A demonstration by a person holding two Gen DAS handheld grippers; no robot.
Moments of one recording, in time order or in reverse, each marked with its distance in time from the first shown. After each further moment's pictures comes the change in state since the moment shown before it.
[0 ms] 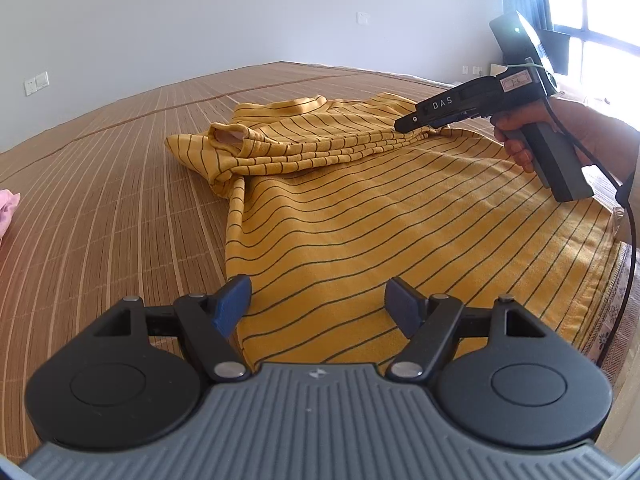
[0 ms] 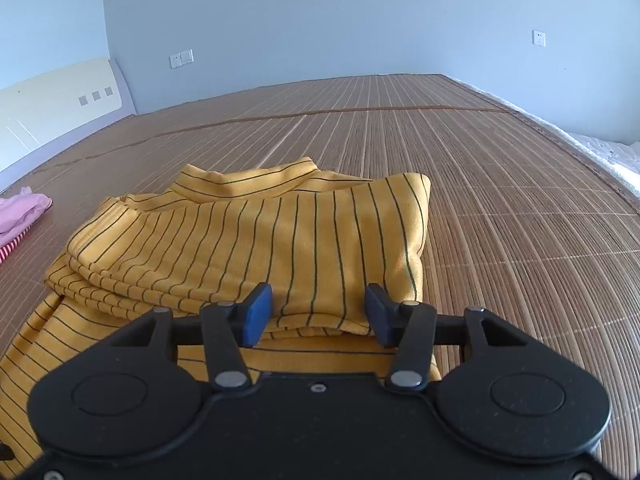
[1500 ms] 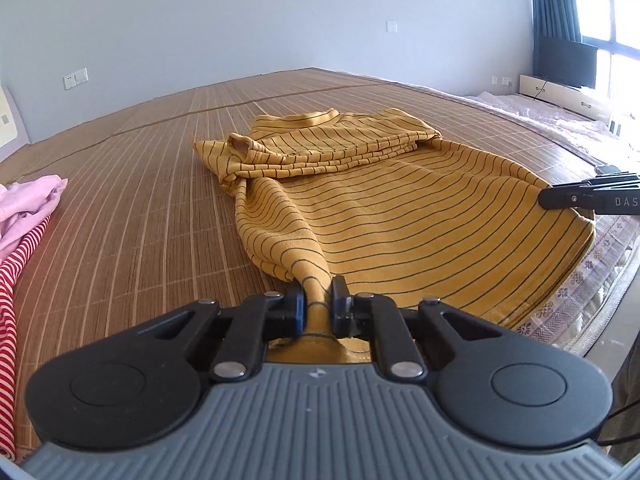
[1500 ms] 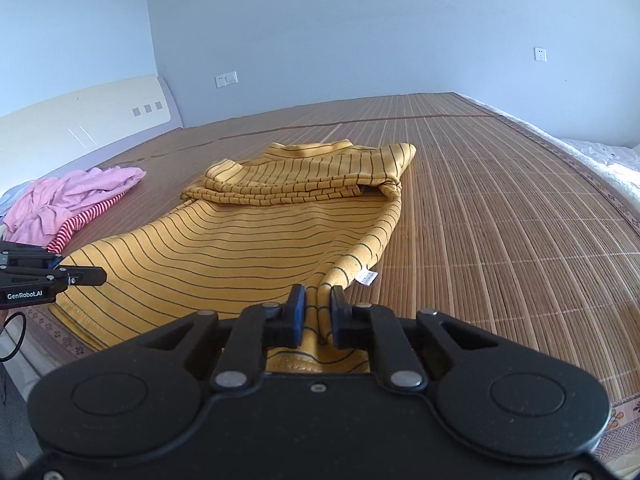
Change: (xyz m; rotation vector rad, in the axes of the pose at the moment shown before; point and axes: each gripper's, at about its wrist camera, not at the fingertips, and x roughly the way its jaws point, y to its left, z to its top) left arm -0.075 -0.057 -0.004 -0.083 0.005 0.089; right arm -0.197 0.021 -0.127 -0.021 -0.099 0.113
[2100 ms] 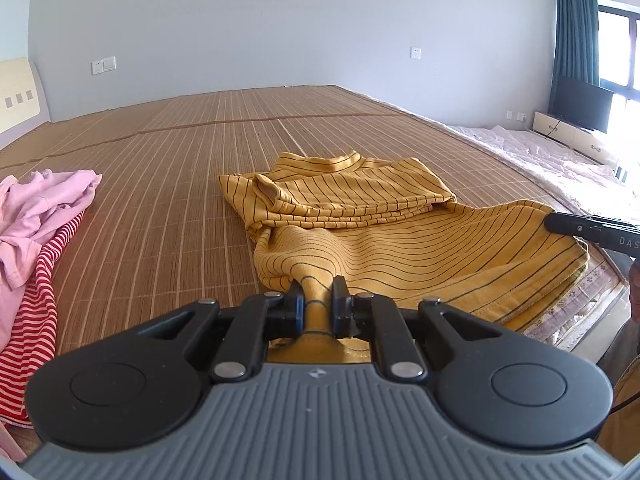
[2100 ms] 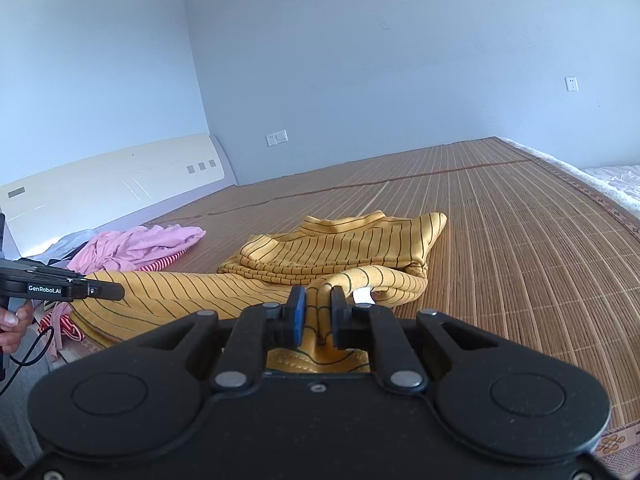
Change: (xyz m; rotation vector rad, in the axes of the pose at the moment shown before) left arm -0.063 0.019 0.033 -0.117 -0.053 0.013; right arm -0.045 -0.016 0.014 0.021 -0.163 0.174
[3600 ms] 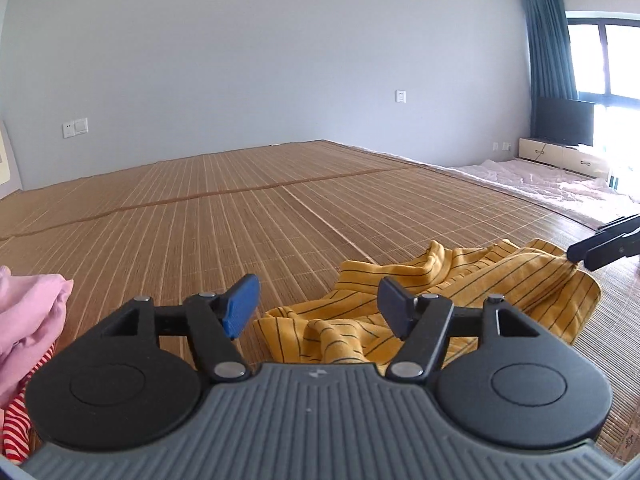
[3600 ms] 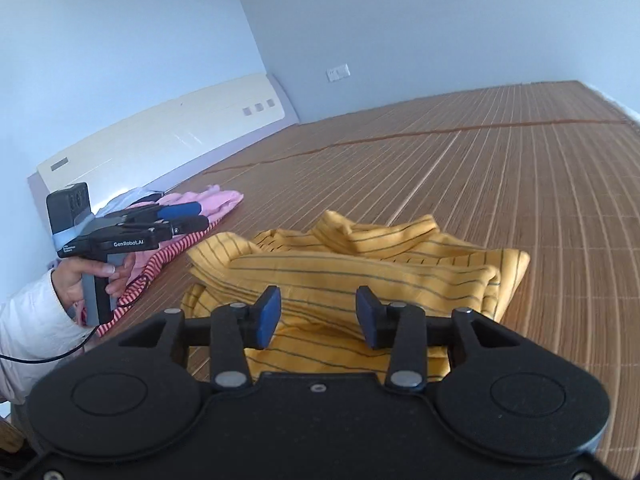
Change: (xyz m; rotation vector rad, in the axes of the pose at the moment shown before) left arm 0.136 0.074 0.079 0.133 -0.167 -0.095; right arm 0.153 -0.036 0.064 0.012 0.294 0.237
